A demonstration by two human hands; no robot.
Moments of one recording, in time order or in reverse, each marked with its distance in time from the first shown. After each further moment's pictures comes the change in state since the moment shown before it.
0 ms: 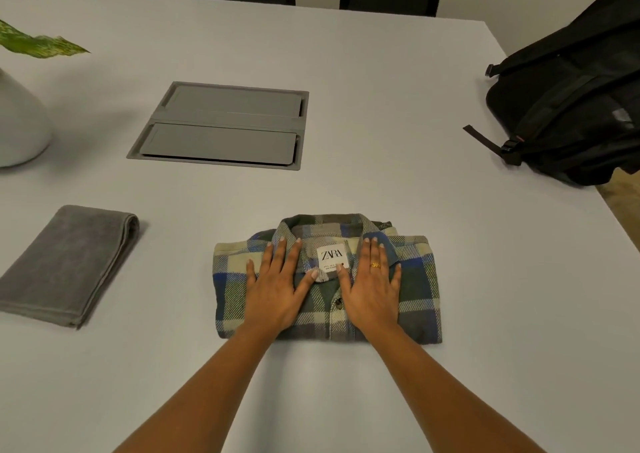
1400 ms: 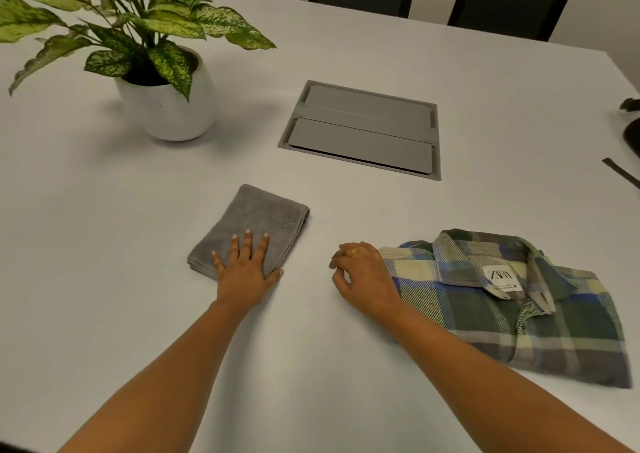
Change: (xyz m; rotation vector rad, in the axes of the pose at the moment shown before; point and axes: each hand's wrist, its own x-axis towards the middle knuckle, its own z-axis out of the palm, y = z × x) left_hand -0.030 -0.313 -0.086 0.119 -0.050 -0.239; right_hand -0.026 -0.255 0.080 0.164 0.090 -0.708
